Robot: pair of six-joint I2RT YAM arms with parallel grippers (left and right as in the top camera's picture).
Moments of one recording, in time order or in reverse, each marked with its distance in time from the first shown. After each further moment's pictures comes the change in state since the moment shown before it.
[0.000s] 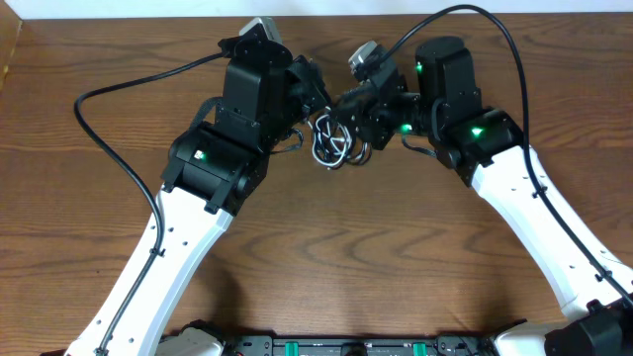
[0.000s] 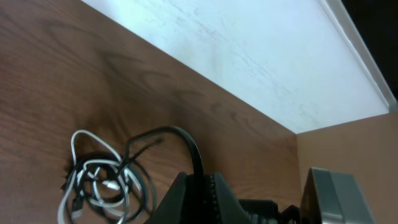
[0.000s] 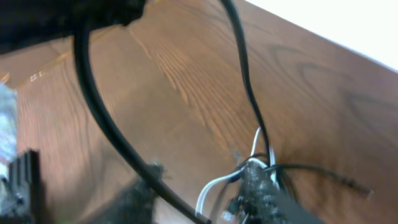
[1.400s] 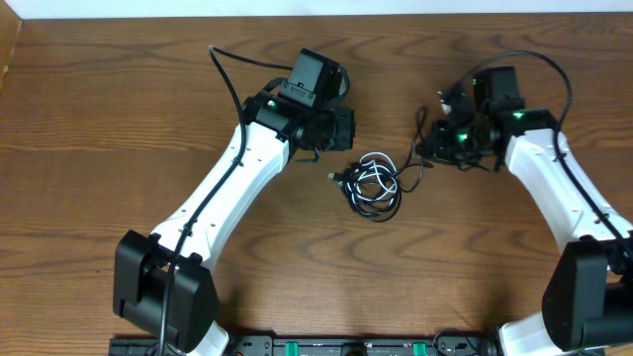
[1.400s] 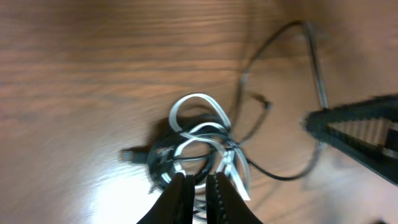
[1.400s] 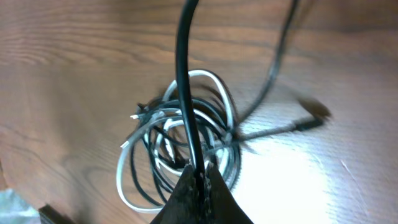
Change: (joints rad) left arm -0.002 0.356 0.000 -0.170 0.320 0.518; right arm -0.327 0.125 -0.150 -0.354 0.105 0.329
